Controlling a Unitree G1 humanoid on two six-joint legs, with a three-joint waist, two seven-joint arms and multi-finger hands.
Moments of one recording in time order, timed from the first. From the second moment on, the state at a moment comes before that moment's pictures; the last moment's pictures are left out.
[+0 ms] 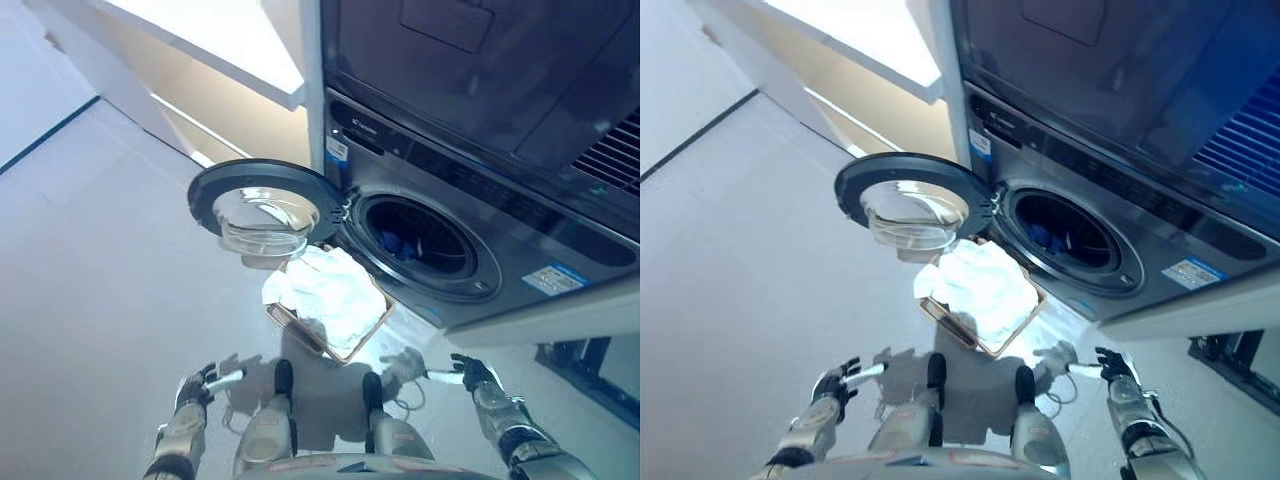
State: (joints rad) left arm 0.00 0.20 0.14 1.05 -0.05 0.00 0.12; right arm -0.16 -0.39 0.13 1.18 -0.01 0.01 -0.14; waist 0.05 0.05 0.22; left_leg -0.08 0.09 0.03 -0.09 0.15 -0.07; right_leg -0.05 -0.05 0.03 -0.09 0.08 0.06
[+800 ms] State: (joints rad) left arm -0.01 0.25 0.01 1.31 0.04 0.04 0.12; right arm -0.06 -0.30 0.01 1.45 -0.01 0.02 -0.13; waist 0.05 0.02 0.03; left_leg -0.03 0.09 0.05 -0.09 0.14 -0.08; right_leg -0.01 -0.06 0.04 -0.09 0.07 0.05
